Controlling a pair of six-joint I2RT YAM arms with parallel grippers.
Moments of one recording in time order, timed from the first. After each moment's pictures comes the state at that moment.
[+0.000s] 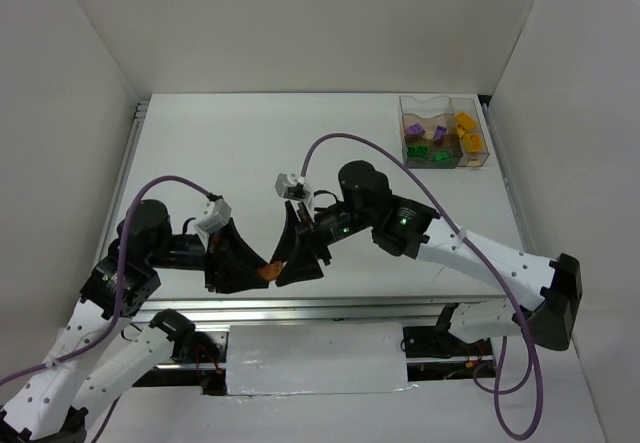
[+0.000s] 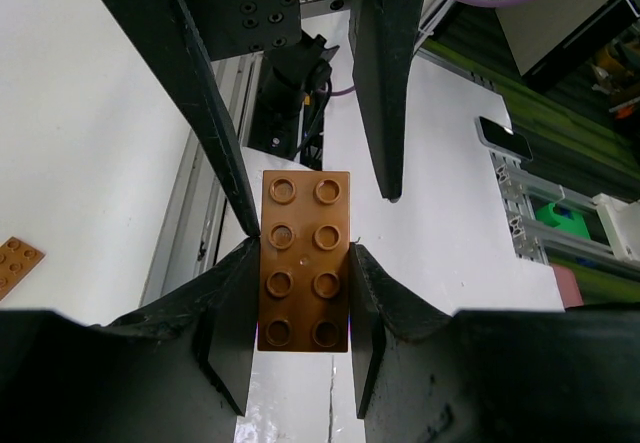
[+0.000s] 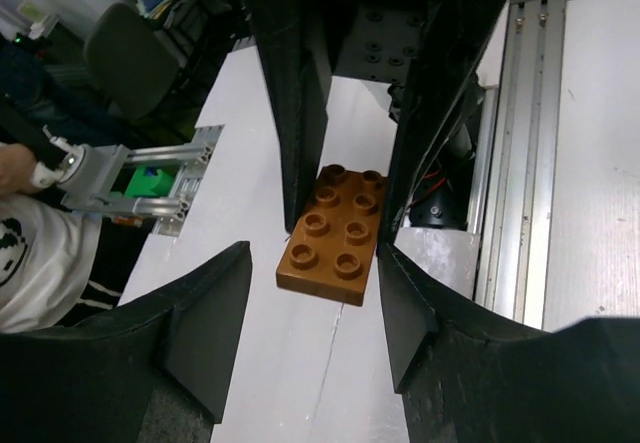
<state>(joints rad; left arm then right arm) -0.49 0.61 0.85 -0.46 1.05 -0.24 0.99 1.25 1.14 -0.08 -0.93 0.31</state>
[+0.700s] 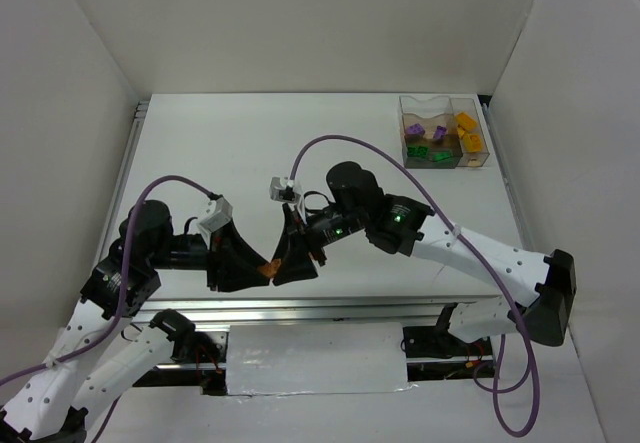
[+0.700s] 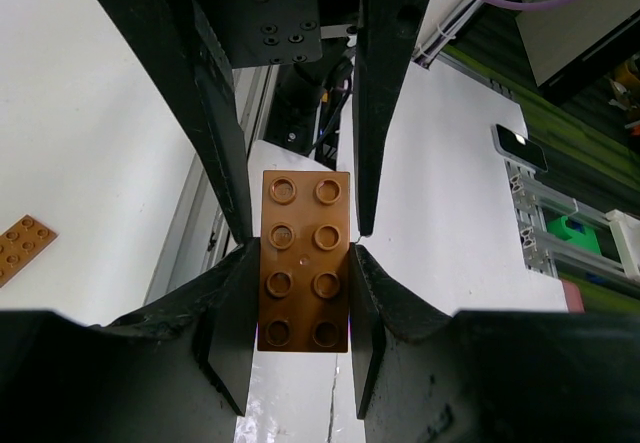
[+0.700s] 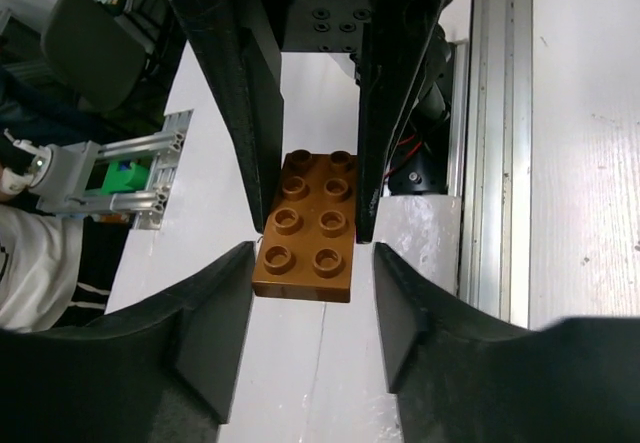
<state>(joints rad) -0.49 0.60 0.85 -0.50 1.00 -0.24 1.01 1.30 1.21 -0.25 -0.84 0.26</state>
